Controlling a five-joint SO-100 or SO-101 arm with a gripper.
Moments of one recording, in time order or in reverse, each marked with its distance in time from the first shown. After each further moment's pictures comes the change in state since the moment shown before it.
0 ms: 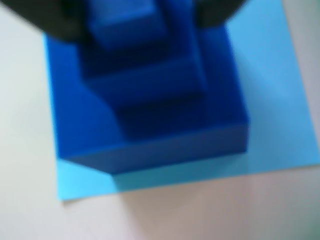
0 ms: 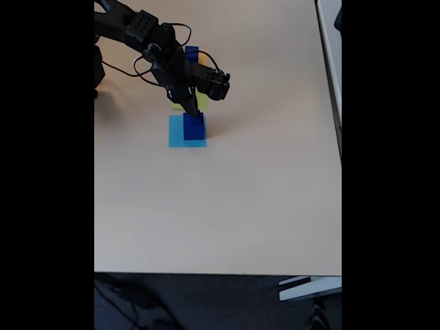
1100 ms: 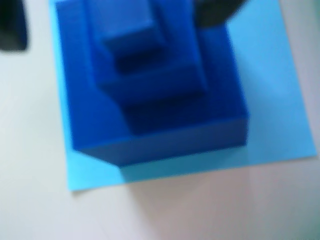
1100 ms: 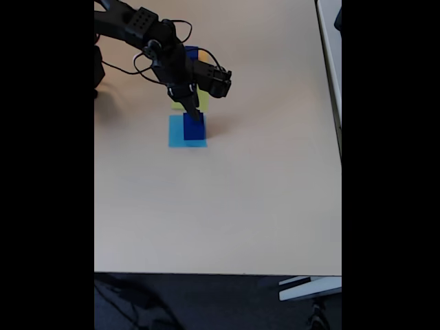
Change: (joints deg) arm 0.0 0.0 -3.3 2.6 0.0
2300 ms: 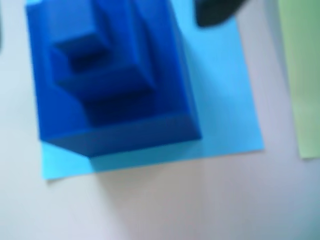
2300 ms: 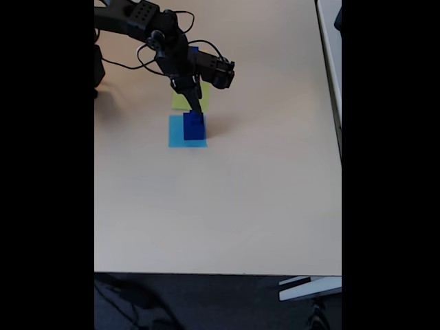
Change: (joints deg) arm -2.5 0.4 -3.6 3.9 2.1
